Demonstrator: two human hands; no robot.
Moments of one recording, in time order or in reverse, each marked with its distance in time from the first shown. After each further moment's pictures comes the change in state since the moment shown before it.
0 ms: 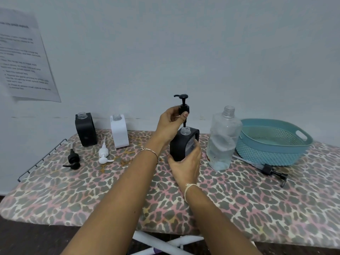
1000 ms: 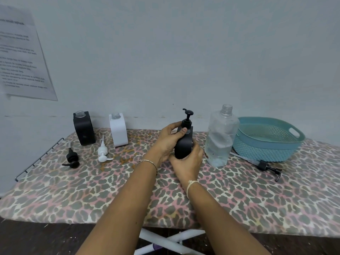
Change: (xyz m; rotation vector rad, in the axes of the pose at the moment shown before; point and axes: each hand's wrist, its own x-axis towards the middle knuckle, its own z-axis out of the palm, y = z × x) left_hand -0.028 -0.025 -0.003 -0.206 -0.103 -0.289; right_hand -0.003 -0.003 -0.007 0.111 0.005 0.046
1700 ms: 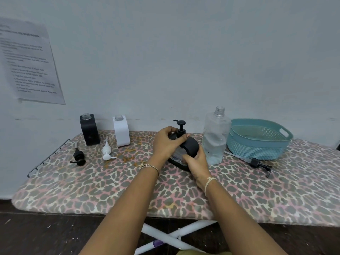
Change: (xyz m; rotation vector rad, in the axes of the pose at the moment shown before) left_hand -0.024 -0.006 0.002 0.514 0.249 0.287; right_hand 0.002 -0.007 -0.056 0.459 -0.357 0.186
